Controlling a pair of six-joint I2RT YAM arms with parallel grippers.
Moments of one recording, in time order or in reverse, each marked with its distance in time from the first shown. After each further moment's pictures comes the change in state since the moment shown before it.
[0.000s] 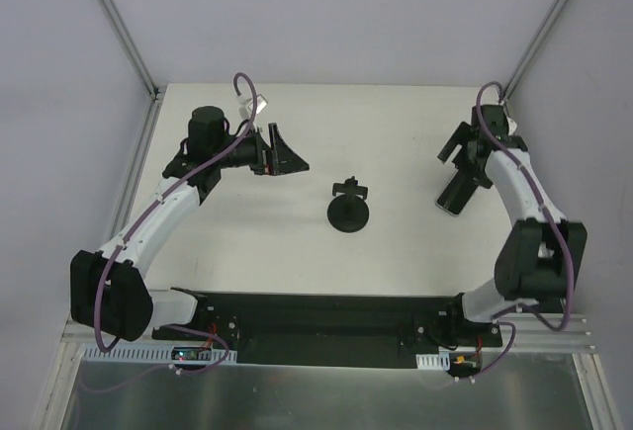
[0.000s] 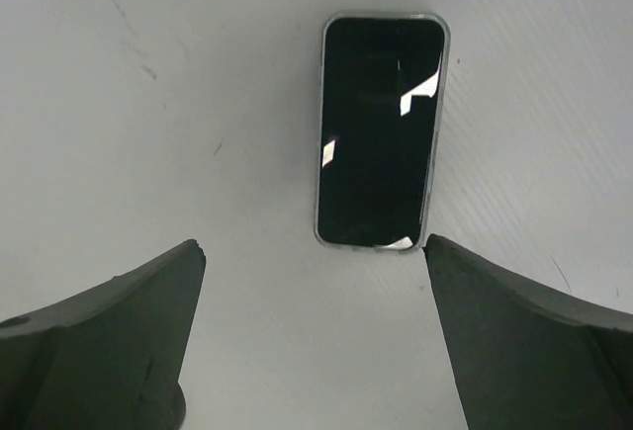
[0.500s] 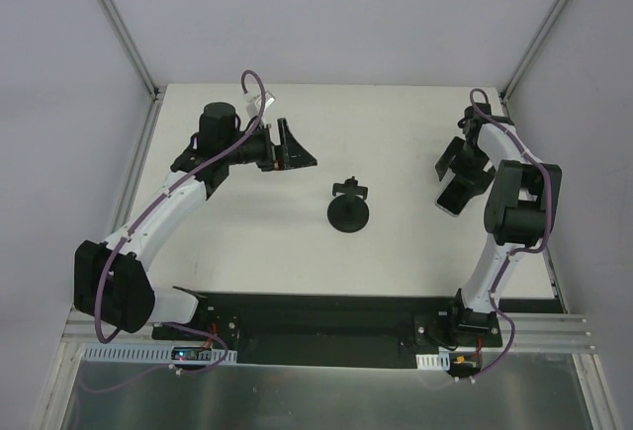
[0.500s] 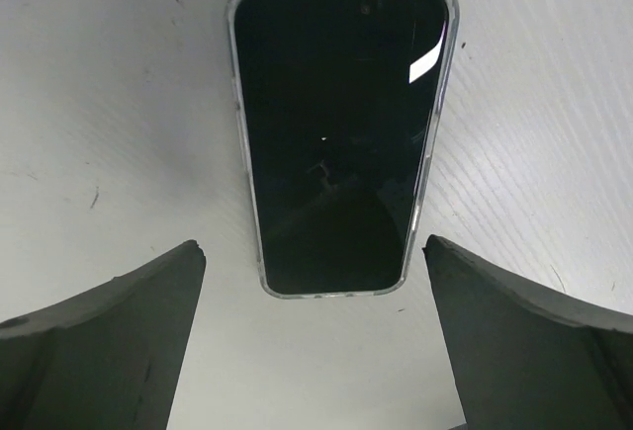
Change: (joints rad) left arm -0.030 0.050 0.032 -0.031 -0.069 -0.023; right arm -0.086 0.545 0.372 -0.278 -0.047 -0.009
